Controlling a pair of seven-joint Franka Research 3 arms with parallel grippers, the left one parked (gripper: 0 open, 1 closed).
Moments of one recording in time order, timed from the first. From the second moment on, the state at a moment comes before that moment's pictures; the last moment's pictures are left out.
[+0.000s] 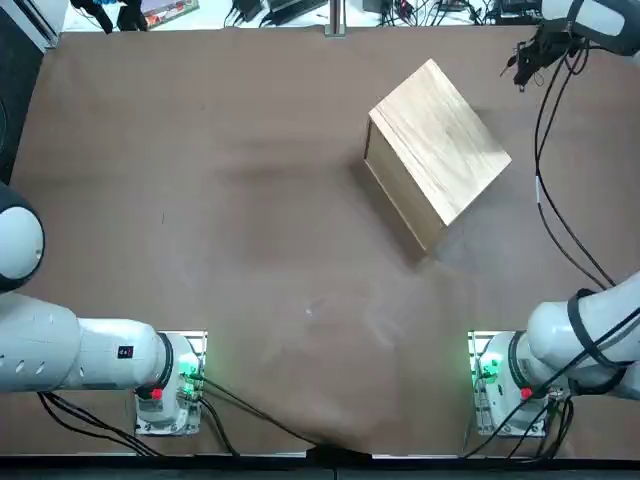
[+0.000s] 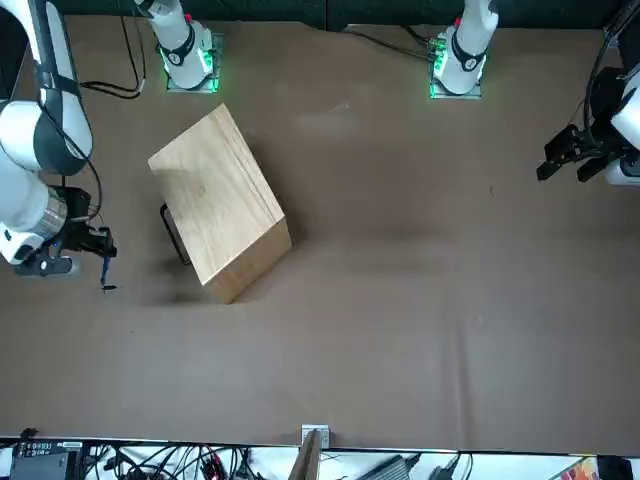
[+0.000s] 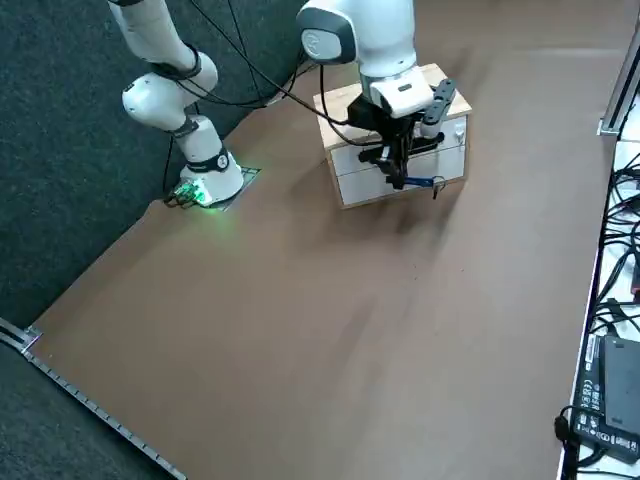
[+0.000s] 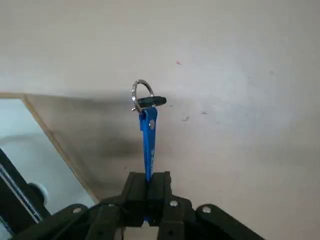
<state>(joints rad) -0.30 0.27 0.22 -1.82 -0.04 2.10 -0.10</state>
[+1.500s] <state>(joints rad) -0.14 0.42 0.24 -1.70 -0.04 2.10 -0.64</state>
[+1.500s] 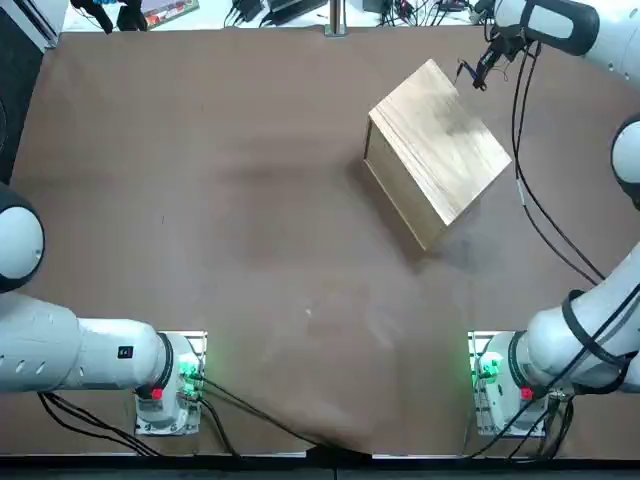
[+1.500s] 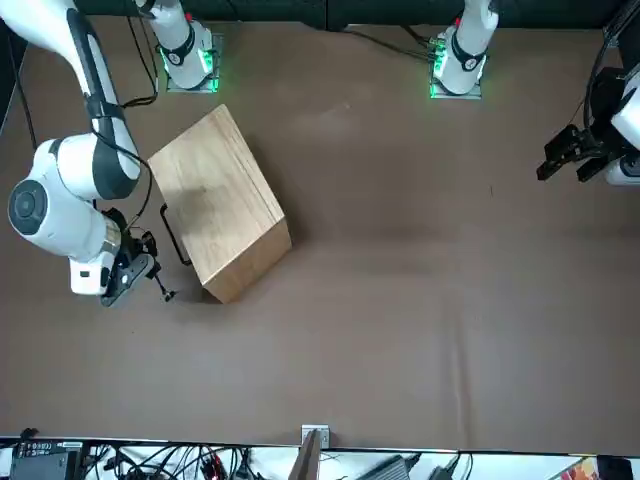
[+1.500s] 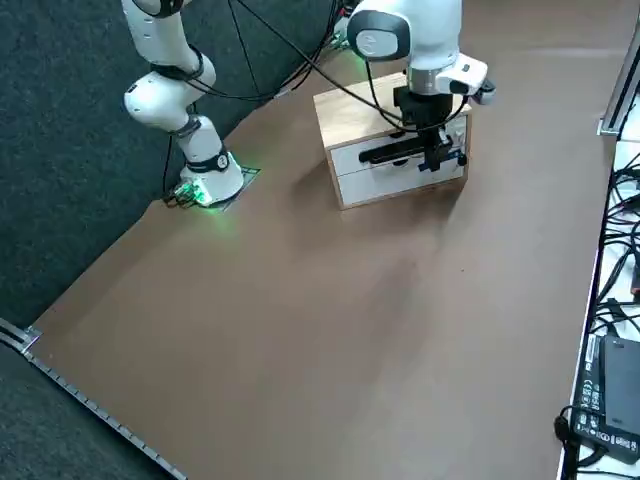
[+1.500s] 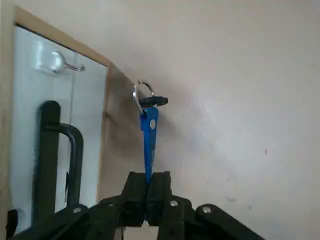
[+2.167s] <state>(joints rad) -0.09 0.47 0.24 -1.65 -0.04 2.10 -0.92</state>
